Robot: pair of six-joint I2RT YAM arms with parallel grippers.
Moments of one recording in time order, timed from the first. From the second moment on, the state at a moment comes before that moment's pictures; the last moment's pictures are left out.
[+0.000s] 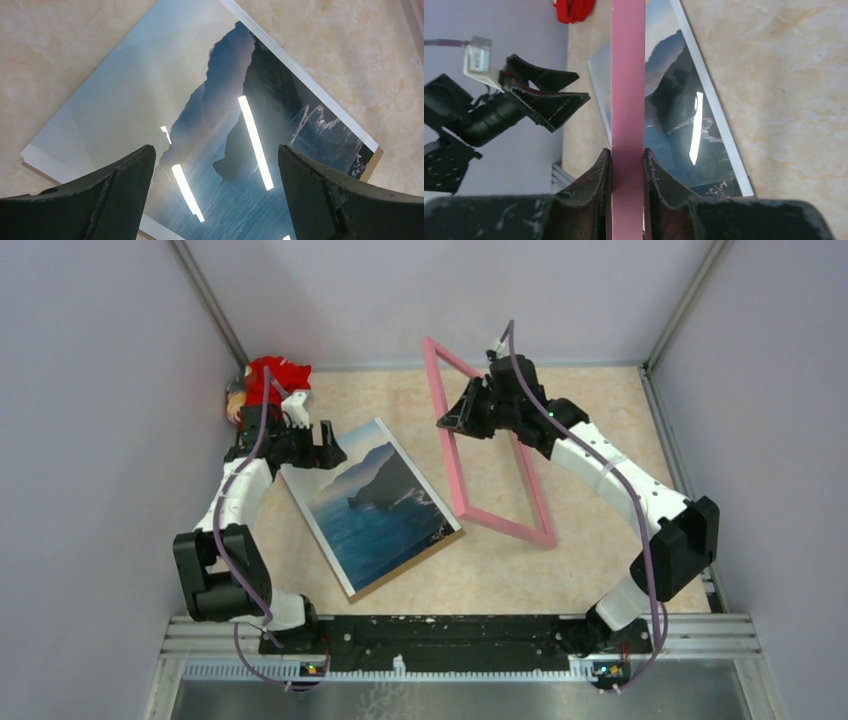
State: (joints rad) left arm 0.15 1.45 1.05 -0.38 0.57 0.11; right arm 0.63 1.58 1.54 -0.51 -0.12 0.79
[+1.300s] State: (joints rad) left arm -0.31 1.43 1.33 -0.32 0.45 0.04; right arm 0.32 1.41 1.22 -0.03 -0.66 1.24
